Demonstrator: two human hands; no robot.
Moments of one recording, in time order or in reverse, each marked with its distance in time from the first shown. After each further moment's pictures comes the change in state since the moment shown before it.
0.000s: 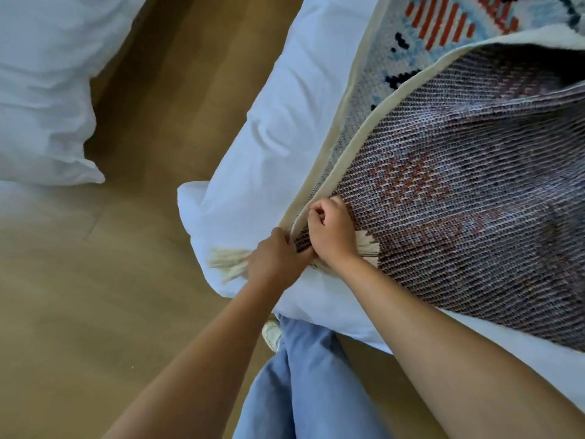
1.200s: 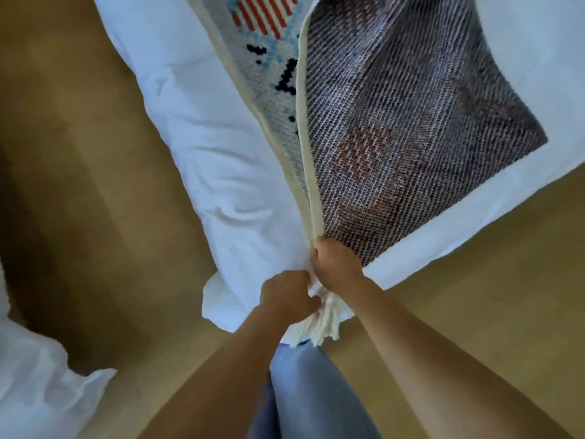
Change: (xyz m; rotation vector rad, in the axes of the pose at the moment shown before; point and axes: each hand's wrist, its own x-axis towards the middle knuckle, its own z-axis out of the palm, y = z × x) left_hand 0.097 -0.001 -0.101 0.954 -0.740 0.785; right_hand 0.006 -0.081 0.054 -0.172 0.039 0.706
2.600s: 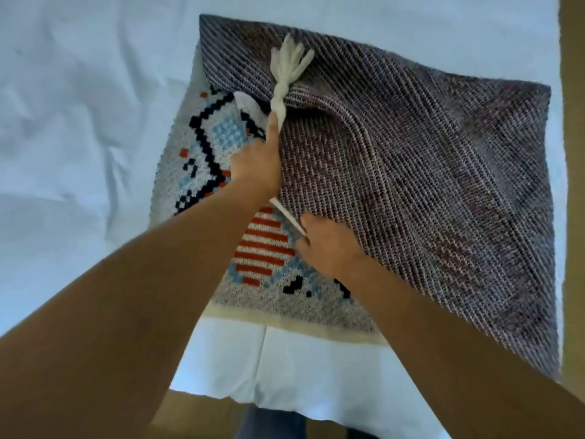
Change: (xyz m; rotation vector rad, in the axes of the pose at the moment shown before) left_hand 0.367 0.121 -0.445 0.833 0.289 0.610; right_hand 0.287 -0.117 -0.230 0.470 0.457 0.368
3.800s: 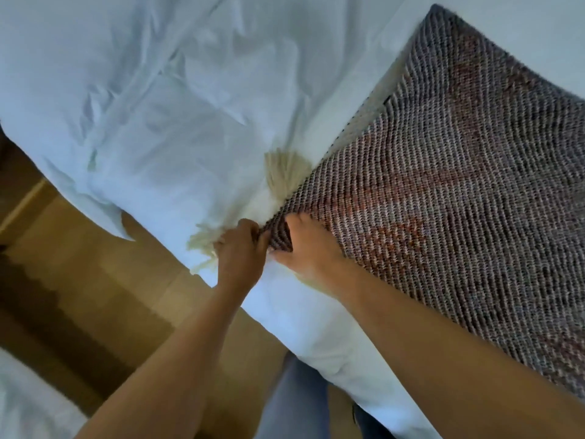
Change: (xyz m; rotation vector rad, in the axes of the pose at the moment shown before) left_hand -0.215 -0.228 0.088 -0.618 0.176 -0.629; right_hand 0.035 -0.220 0.104 -0.094 -0.311 -0.304
